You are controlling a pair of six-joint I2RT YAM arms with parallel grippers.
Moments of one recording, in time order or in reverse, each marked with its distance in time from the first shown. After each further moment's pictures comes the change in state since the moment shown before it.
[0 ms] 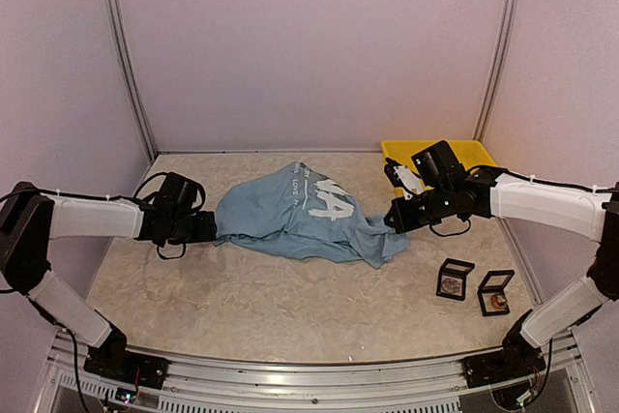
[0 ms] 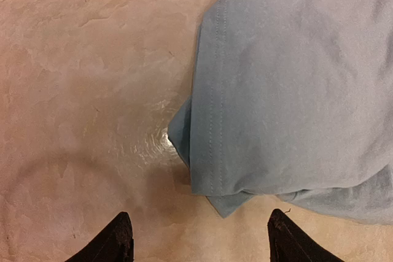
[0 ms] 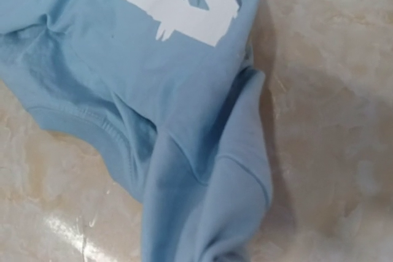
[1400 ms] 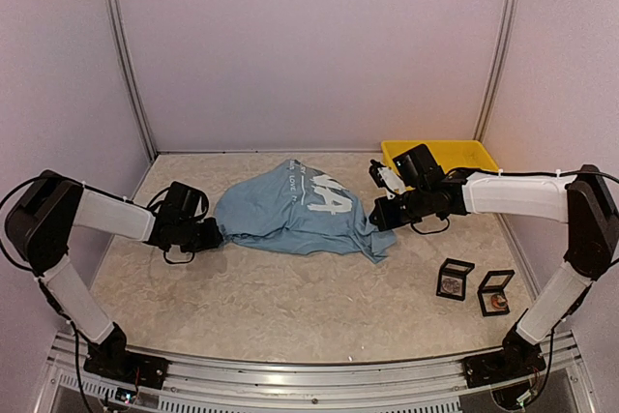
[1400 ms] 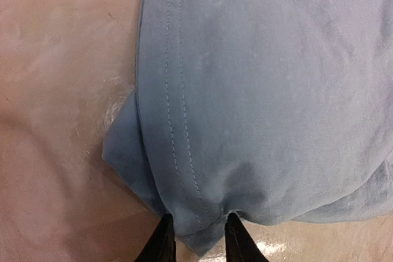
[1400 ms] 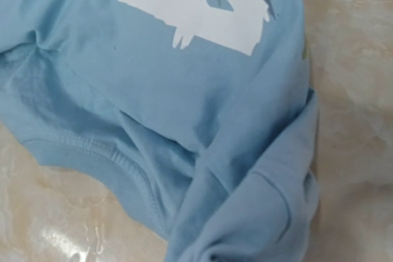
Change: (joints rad) left arm 0.058 0.195 -0.013 0.203 0.219 -0.058; right arm 0.000 0.183 0.055 0.138 -0.010 0.005
